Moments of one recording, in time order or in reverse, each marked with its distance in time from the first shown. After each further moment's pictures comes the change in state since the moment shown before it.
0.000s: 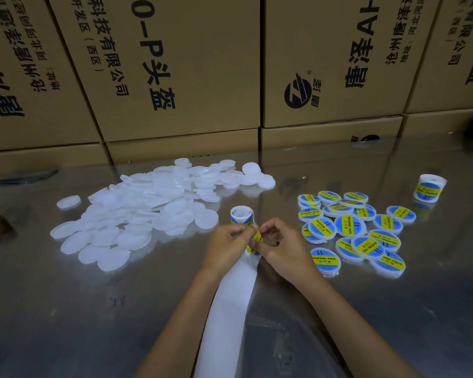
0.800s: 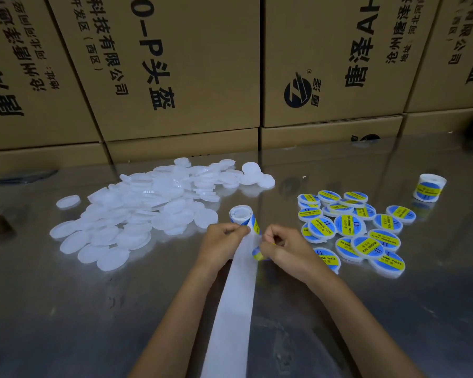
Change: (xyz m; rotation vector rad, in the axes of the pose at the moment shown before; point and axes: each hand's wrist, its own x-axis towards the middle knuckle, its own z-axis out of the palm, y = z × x) left_hand 0.004 -0.002 -0.010 -0.023 0.024 -0.141; right_hand -0.009 -0.019 -0.021 0.099 -0.226 0.038
